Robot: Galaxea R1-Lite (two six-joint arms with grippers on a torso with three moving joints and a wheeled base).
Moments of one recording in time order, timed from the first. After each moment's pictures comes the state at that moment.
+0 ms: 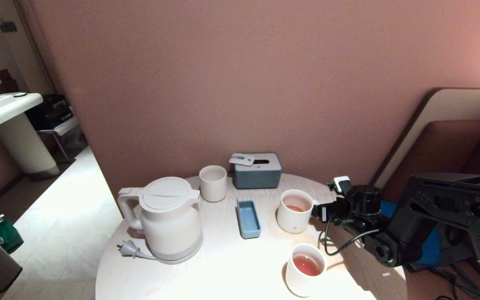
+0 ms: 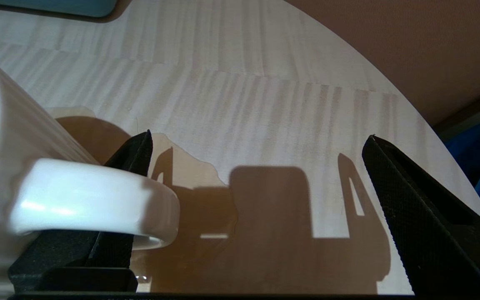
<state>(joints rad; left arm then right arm) 0.01 0.00 0.00 -0.03 0.00 0.01 0.17 2.40 -0.83 -1.22 -0.07 -0.04</state>
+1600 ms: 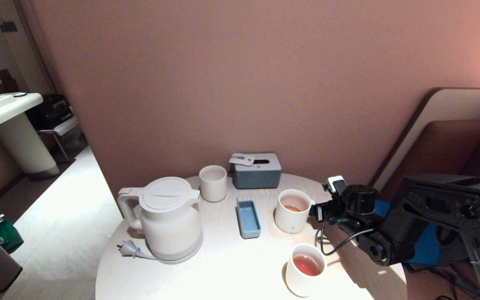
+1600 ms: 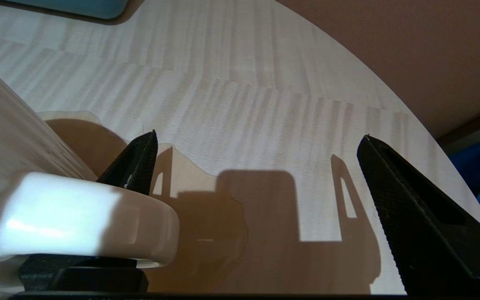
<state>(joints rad) 0.01 0.00 0.00 -0.03 0.00 0.01 0.18 2.43 -0.87 -1.23 -0.08 -0.09</state>
